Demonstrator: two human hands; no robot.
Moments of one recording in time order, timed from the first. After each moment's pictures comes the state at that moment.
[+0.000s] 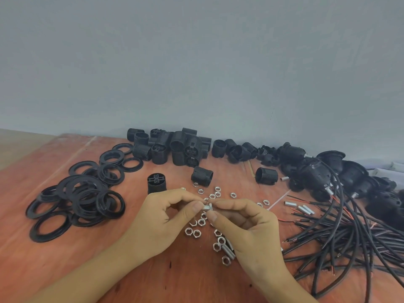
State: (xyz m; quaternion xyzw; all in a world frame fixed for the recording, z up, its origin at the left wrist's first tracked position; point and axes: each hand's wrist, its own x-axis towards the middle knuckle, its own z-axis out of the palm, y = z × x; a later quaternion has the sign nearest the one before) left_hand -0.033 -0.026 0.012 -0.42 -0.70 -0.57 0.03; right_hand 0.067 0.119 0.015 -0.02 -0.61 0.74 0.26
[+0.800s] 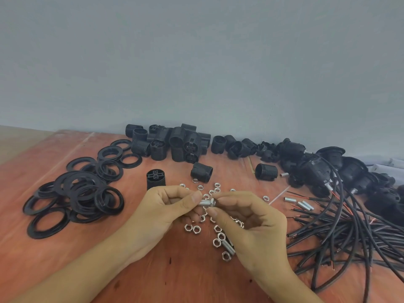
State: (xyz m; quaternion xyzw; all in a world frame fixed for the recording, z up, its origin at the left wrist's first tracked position) left_hand -0.030 -0.023 0.020 -0.25 -0.58 -0.74 -0.24; right_hand 0.065 0.122 0.012 0.05 -0.69 0.61 0.38
